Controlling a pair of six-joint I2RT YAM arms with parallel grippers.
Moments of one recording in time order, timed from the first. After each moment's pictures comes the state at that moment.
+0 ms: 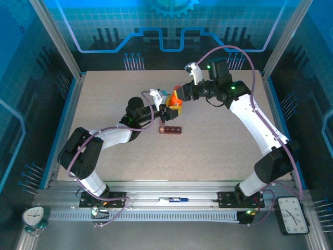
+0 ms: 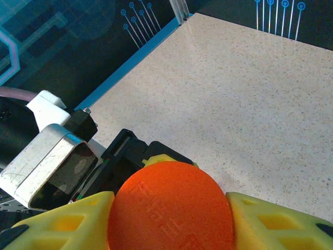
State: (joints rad) left arm -0.48 1.66 0.87 0.86 0.64 -0.16; right arm 0.41 1.57 1.63 -0.67 -0.57 0.06
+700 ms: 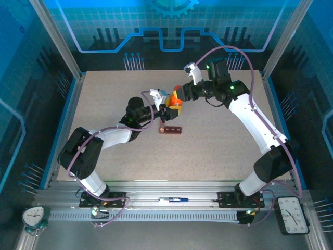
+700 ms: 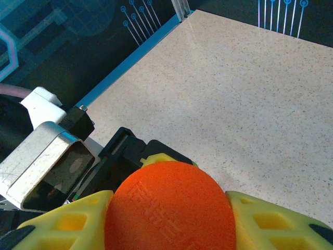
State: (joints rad) left arm -0.48 1.66 0.87 0.86 0.63 -0.16; right arm 0.41 1.58 1.63 -0.67 -0.57 0.05
